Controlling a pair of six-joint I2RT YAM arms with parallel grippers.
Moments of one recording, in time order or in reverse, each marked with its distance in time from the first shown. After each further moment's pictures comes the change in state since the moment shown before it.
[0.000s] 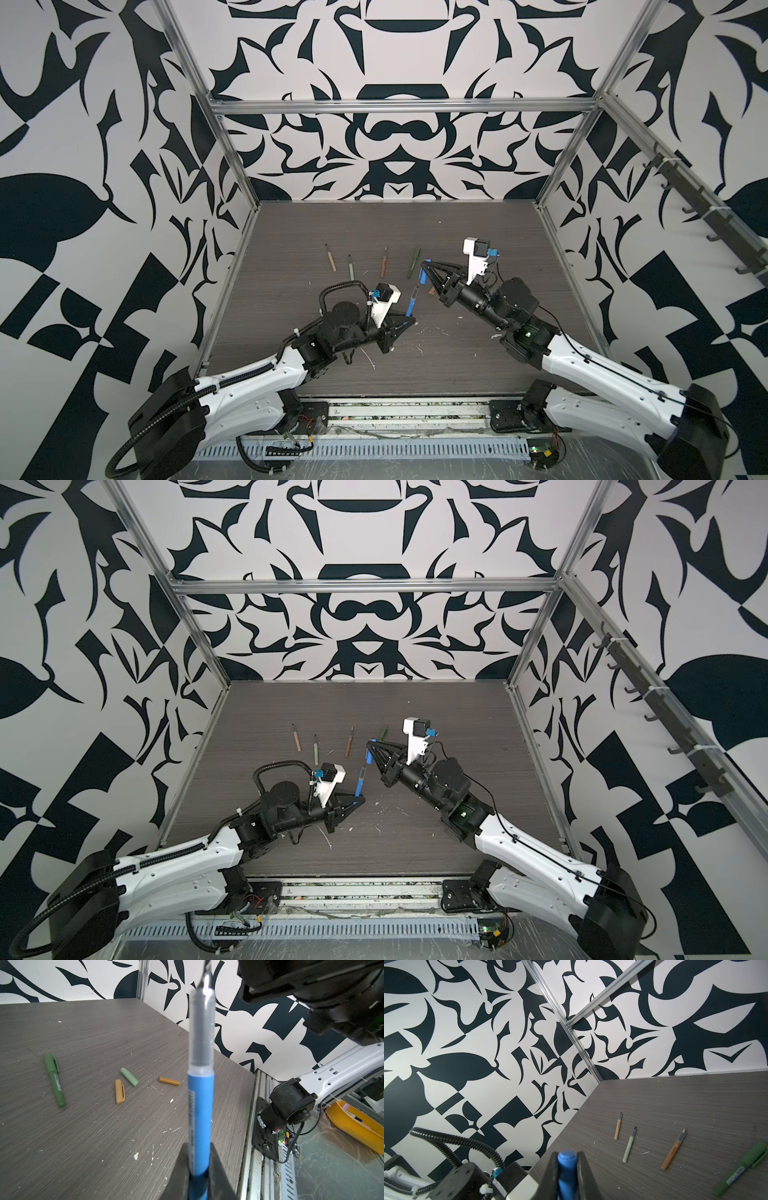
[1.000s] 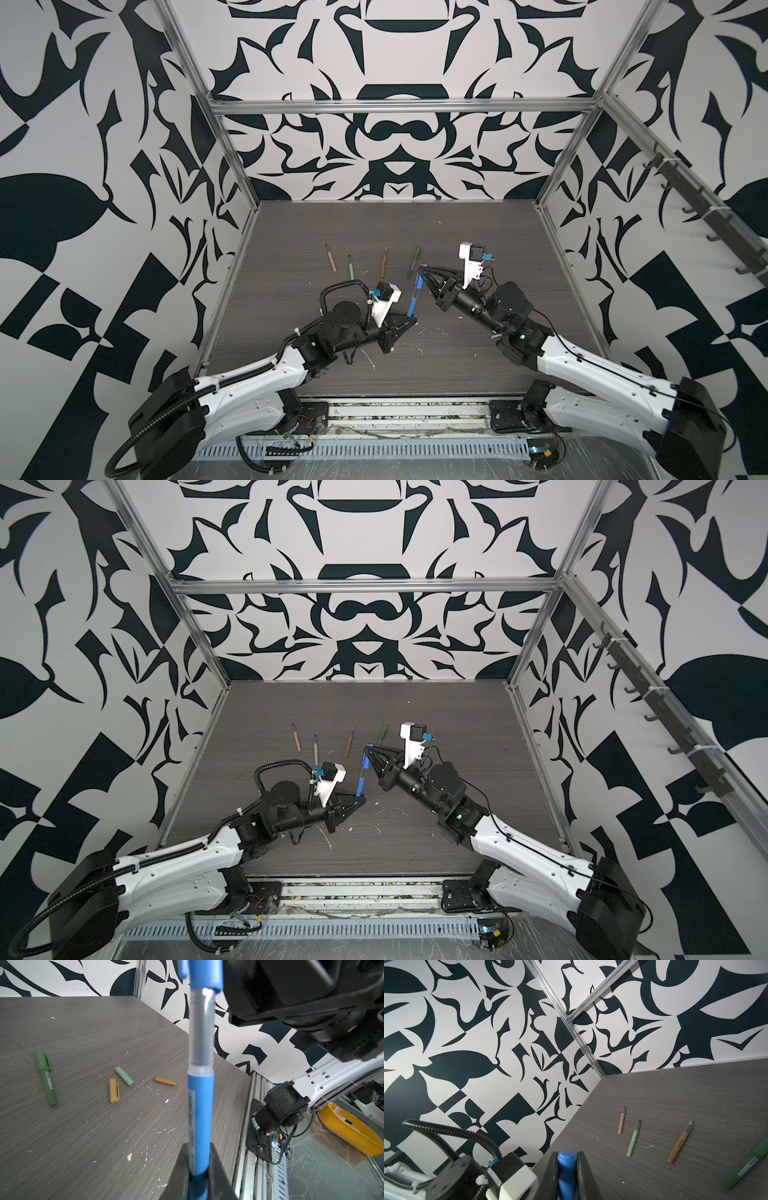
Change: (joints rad) left arm -0.001 -0.006 0.009 -0.001 0.003 -0.042; right arm 0.016 0.027 -0.042 0.061 -0.006 0.034
